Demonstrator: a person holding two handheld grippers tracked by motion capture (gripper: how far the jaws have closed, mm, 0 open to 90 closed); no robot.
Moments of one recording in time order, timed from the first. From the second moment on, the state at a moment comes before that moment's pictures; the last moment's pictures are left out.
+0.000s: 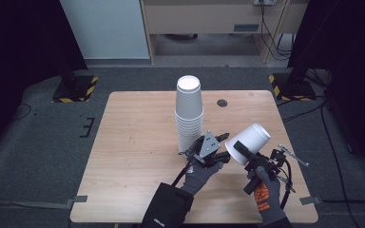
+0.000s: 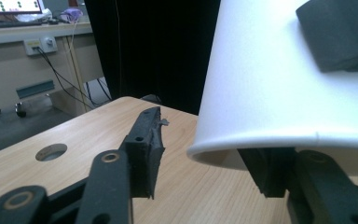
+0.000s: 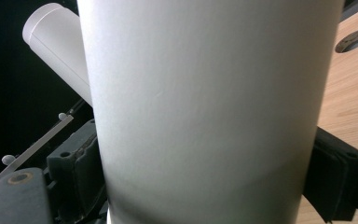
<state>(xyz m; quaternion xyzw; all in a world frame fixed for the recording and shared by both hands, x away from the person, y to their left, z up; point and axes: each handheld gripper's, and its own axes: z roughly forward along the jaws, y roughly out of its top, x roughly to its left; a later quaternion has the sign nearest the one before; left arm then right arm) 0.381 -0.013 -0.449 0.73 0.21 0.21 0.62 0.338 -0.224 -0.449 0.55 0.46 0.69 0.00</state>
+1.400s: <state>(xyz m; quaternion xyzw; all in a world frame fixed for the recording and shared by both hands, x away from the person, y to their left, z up) 0.369 0.007 -0.455 0.73 0.19 0.22 0.62 0.343 -0.220 -0.450 0.54 0.48 0.69 -0.02</state>
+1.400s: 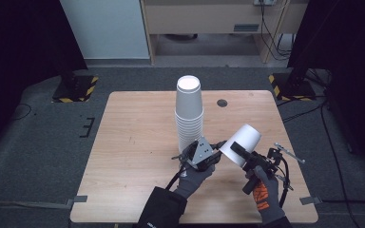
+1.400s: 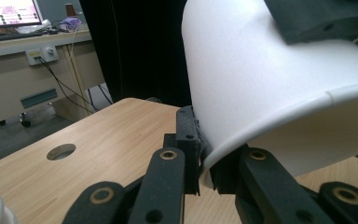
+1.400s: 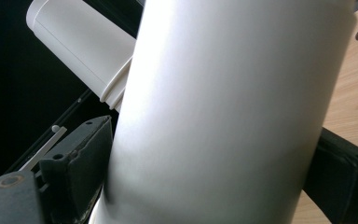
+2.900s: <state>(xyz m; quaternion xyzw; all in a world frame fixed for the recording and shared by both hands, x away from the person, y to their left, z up) 0.348 0.051 -0.439 0.74 0.19 0.19 0.61 0.351 -0.256 -0.453 0.56 0.47 0.67 0.09</state>
